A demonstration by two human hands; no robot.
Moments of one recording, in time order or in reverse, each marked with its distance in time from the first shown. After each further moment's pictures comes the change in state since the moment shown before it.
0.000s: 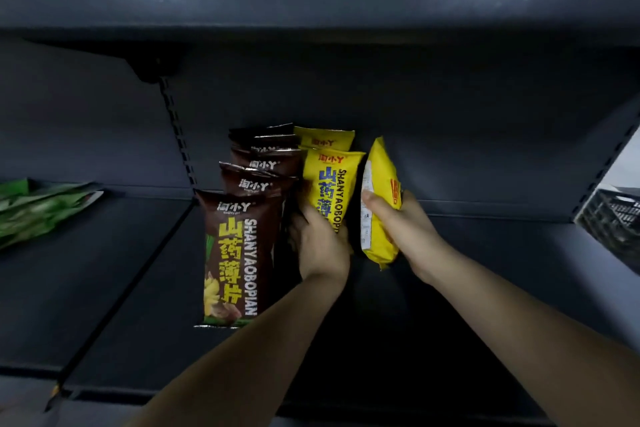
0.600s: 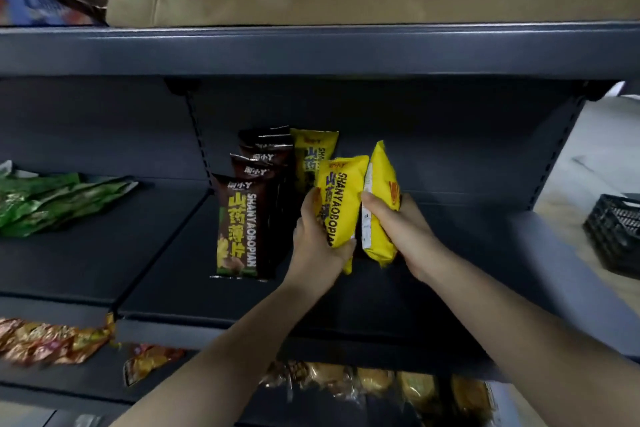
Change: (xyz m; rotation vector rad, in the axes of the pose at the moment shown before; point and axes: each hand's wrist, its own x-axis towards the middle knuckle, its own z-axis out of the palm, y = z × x) left_hand -0.094 0.014 -0.068 -0.425 -0.298 0.180; right_hand -0.071 -0.012 -0.039 -0.006 -0.046 0.031
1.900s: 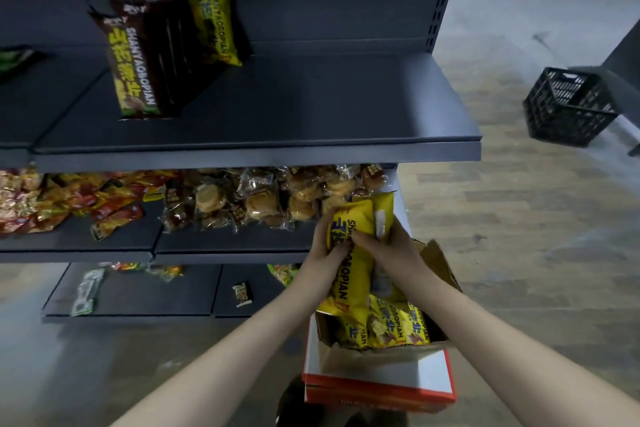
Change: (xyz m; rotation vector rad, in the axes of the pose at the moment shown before) left_hand -0.255 -0.017 0.153 -0.376 -0.382 -0.439; right_hand -0.240 0.180 -0.138 -0.020 0.027 0.237
